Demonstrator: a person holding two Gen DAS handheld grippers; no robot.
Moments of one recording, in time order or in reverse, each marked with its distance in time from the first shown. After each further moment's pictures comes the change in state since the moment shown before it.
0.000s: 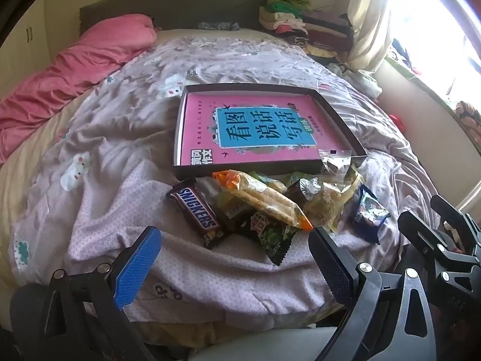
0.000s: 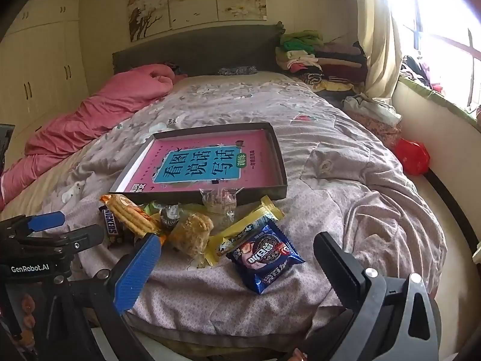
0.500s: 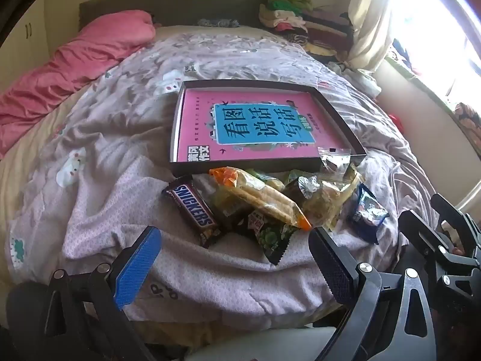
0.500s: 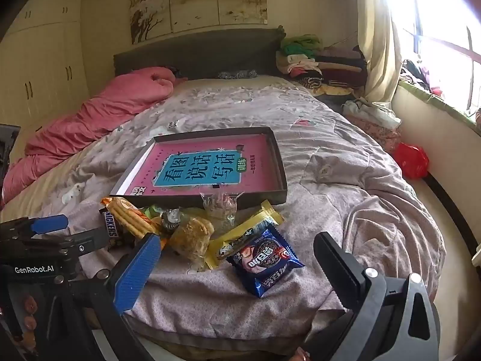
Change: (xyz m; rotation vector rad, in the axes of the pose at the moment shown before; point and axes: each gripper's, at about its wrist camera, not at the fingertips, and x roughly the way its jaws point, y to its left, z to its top) left arm 0.004 -0.001 0.001 -0.005 0.004 -0.012; right arm -0.001 0.002 0.000 -0.010 -0.020 -0.004
